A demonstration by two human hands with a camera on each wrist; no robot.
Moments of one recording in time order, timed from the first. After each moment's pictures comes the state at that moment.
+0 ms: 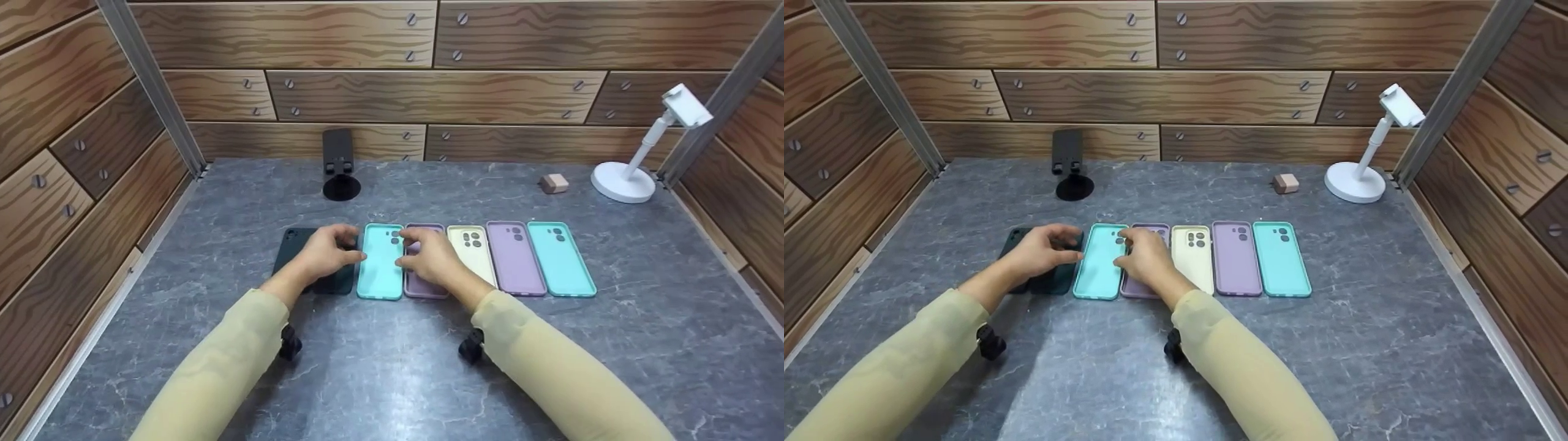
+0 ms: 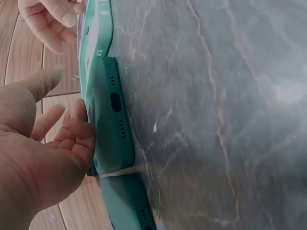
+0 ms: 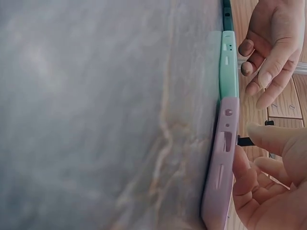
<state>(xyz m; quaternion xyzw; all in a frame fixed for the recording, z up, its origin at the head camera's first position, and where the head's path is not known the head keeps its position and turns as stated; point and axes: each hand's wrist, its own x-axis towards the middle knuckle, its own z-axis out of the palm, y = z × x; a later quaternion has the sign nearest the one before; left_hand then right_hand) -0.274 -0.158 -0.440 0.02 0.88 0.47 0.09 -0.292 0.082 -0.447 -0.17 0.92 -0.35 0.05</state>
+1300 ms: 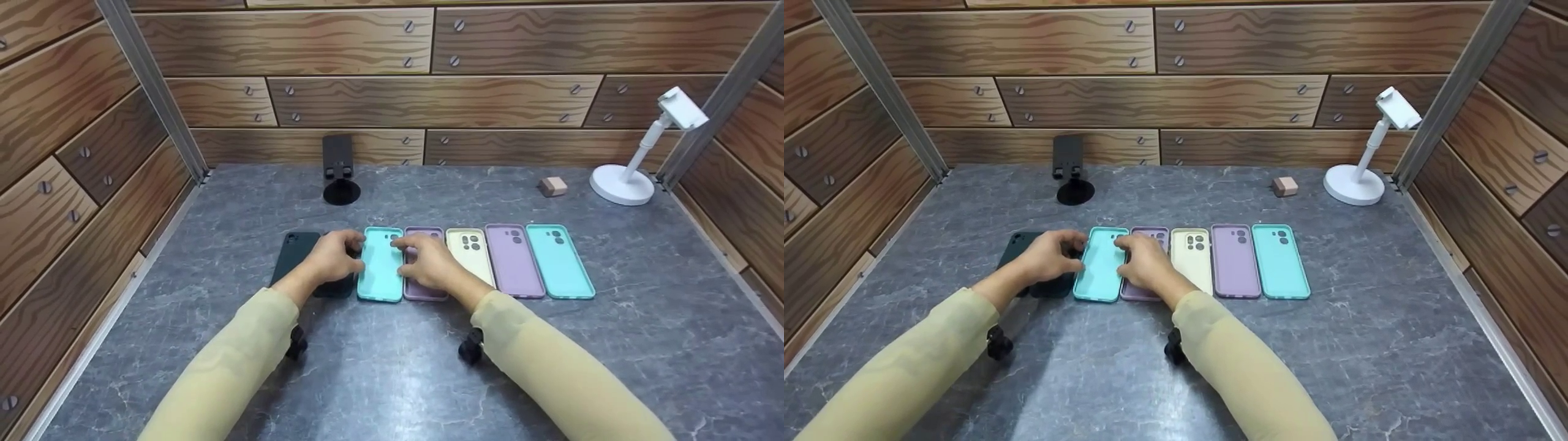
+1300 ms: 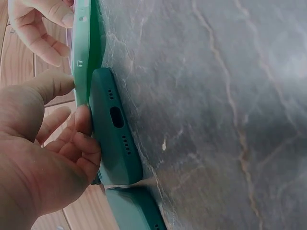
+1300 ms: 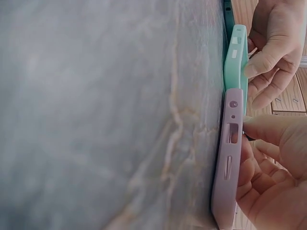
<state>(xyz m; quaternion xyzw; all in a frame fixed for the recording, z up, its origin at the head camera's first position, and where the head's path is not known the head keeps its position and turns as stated) -0.280 -0.145 -0.442 0.05 0.92 0.38 0.08 -0.298 0.086 -0.453 -0.23 0.91 -0.34 0.07</state>
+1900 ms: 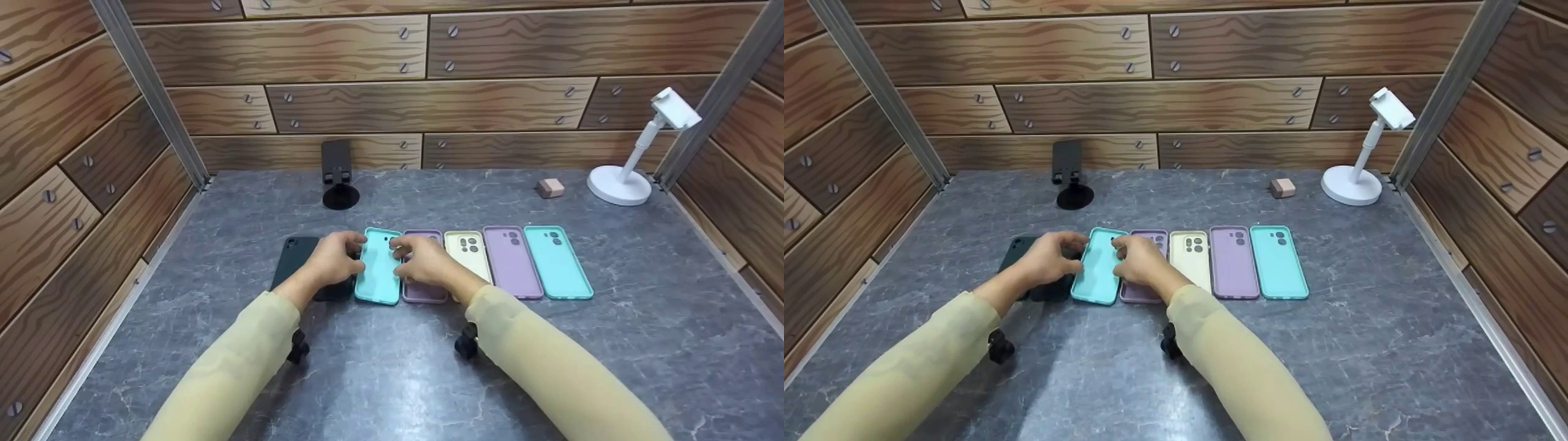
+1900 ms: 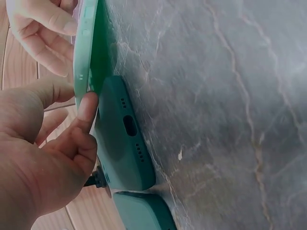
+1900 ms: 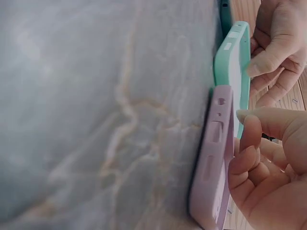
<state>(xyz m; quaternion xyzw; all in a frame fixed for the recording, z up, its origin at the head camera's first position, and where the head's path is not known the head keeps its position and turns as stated) -0.278 -0.141 -0.438 0.04 0.92 0.39 0.07 -0.301 0.080 -0.444 -0.18 0.88 -0.41 0.16</state>
